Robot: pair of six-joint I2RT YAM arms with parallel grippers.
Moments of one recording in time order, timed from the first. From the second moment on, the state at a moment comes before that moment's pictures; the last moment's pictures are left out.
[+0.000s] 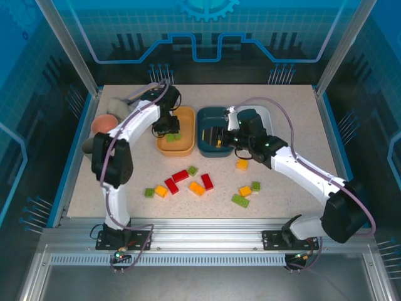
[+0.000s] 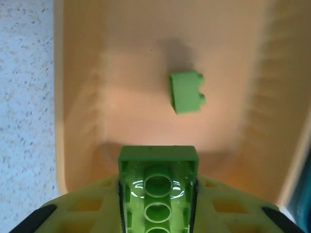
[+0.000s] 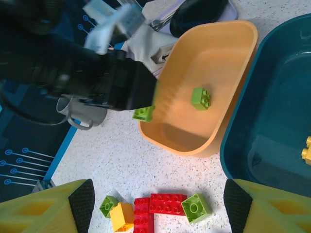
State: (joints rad) left arm -0.29 2.06 1.80 -1.12 -0.05 -0.50; right arm 0.58 1.39 1.06 -0.19 -0.29 0.57
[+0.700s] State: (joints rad) left arm -0.30 2.03 1.81 -1.10 0.04 -0.53; right arm 0.57 1.40 1.04 -0.67 -0.01 0.59
